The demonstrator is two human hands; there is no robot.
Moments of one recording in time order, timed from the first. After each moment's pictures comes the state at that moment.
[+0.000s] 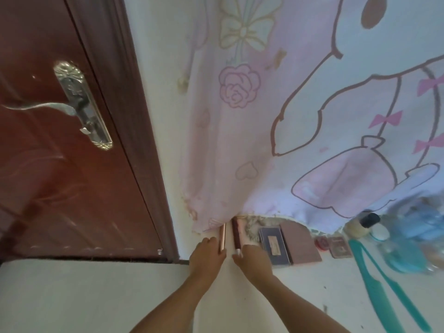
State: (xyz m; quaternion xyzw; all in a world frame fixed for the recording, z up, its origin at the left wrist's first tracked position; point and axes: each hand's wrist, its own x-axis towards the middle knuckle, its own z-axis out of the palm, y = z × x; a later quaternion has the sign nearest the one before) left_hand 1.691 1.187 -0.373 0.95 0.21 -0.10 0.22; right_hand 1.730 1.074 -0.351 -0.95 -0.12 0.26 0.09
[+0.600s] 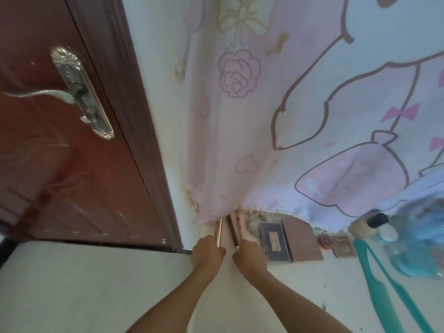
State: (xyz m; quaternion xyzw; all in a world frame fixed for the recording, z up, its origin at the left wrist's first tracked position) left_hand 1.693 1.174 -0.367 0.89 0.33 -0.15 0.28; right_hand 1.729 1.078 -0.356 -0.95 -0.09 0.26 0.11
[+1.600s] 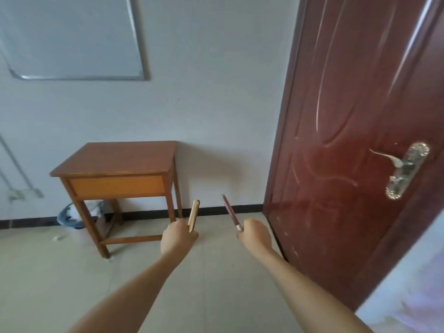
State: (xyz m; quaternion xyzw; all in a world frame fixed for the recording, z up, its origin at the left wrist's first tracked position) left_hand 1.271 1.128 -0.225 0.46 0.83 0.23 0.19; right_hand 1.441 1.164 -0.210 -0.64 -0.74 0.19 0.10
